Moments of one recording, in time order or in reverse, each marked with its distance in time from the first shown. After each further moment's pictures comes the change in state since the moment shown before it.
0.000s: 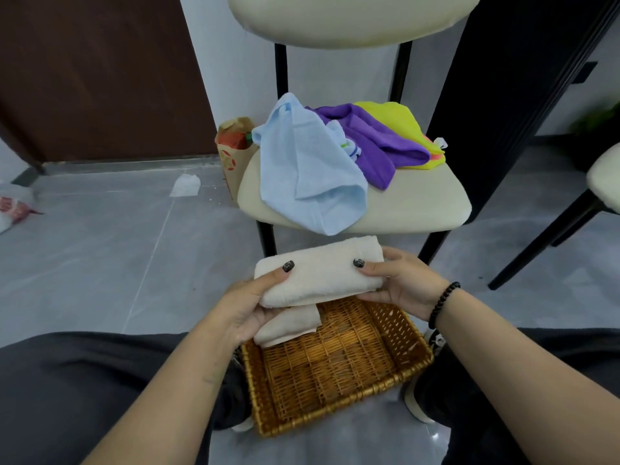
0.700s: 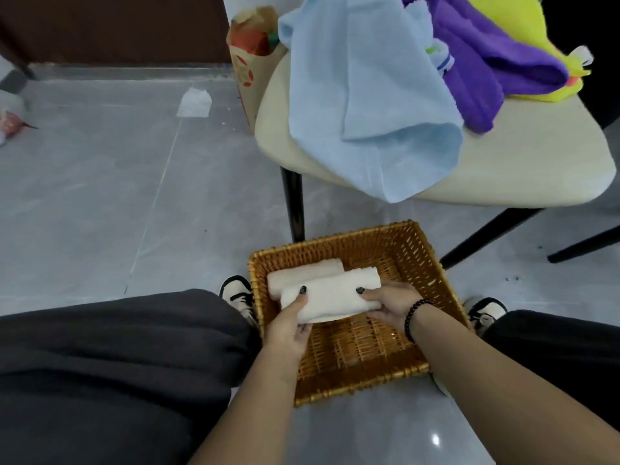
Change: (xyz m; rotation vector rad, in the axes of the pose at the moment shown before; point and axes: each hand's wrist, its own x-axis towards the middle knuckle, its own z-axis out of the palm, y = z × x) left_hand 0.116 -0.130 -0.058 -0.396 0.503 -0.288; right_hand 0.133 0.138 -0.011 -0.047 0.315 0.466
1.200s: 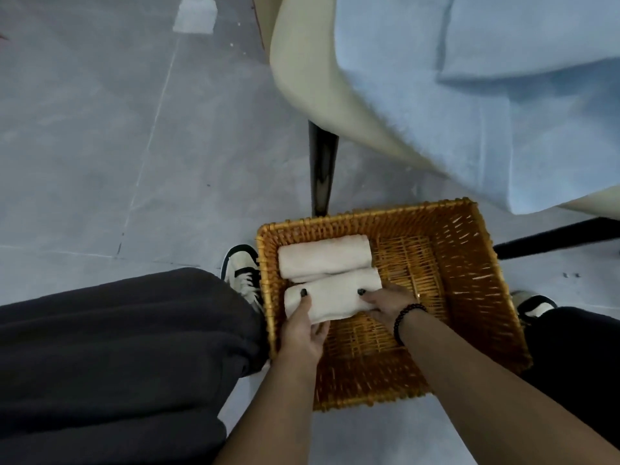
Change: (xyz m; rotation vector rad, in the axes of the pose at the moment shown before) left_hand 0.076 -0.024 -0.012 -0.129 0.237 -0.121; right_hand 0.092 0.041 0.037 -0.021 0.101 0.200
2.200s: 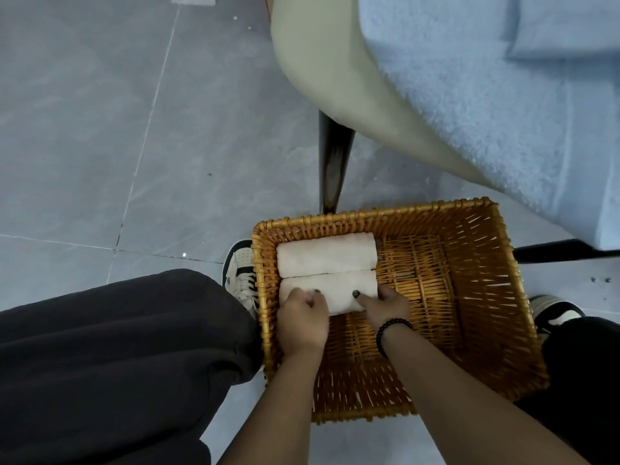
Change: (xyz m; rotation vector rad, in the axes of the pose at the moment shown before) left_hand 0.020 0.006 -0.003 1.162 0.223 0.794; right_hand 0.020 0.028 0.027 -0.219 0.238 -0.197
